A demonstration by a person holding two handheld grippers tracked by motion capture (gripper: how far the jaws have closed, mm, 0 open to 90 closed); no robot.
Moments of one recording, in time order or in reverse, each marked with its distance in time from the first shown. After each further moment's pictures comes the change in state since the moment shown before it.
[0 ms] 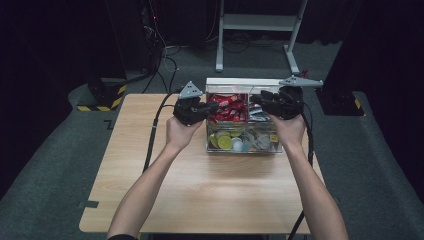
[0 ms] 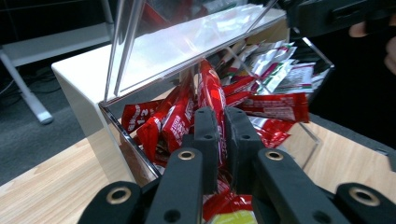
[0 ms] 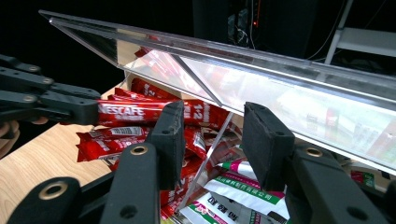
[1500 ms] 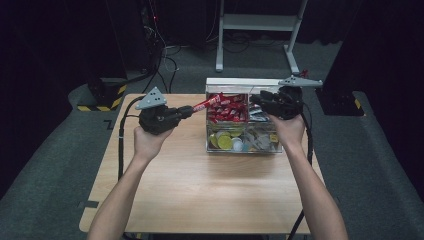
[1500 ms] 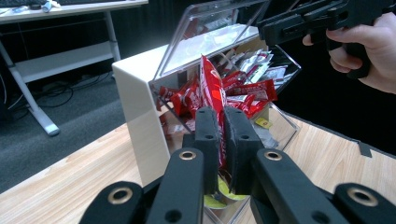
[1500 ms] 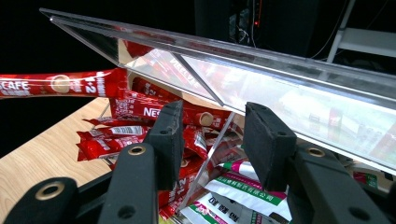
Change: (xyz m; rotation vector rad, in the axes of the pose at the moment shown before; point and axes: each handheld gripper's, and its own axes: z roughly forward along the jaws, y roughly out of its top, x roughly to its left) left arm 0.011 -0.018 -0.087 -0.075 -0.009 0.011; right arm 0.000 0.000 0.001 0.003 0.005 -0.006
